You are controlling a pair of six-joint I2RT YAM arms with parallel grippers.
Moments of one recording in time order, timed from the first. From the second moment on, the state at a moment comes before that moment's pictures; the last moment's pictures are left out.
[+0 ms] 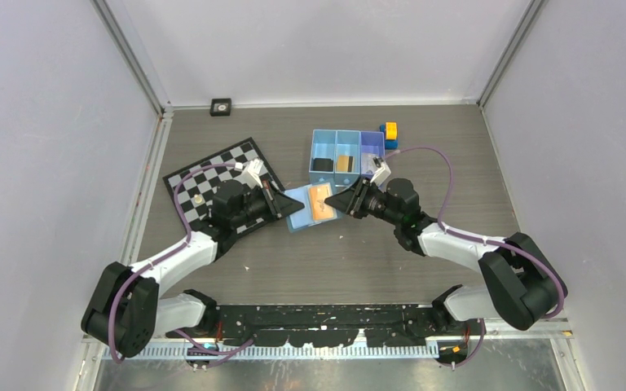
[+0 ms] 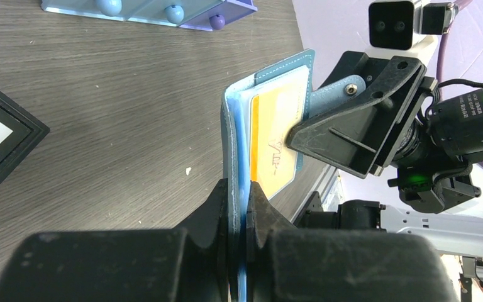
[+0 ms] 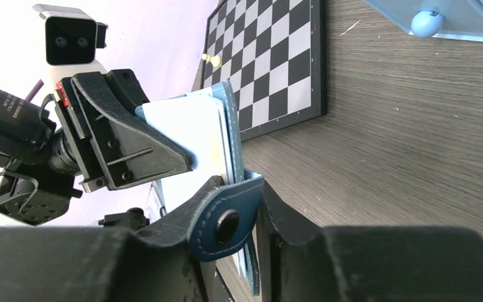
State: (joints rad) left arm -0.44 1.18 0.50 0.41 0.48 -0.87; right arm 0.56 1.34 0.52 0.62 -0.38 0.90
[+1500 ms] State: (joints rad) left arm -0.46 1.25 0.50 0.48 0.54 -0.87; right arm 0.55 1.35 0.52 0.67 -0.42 0.98
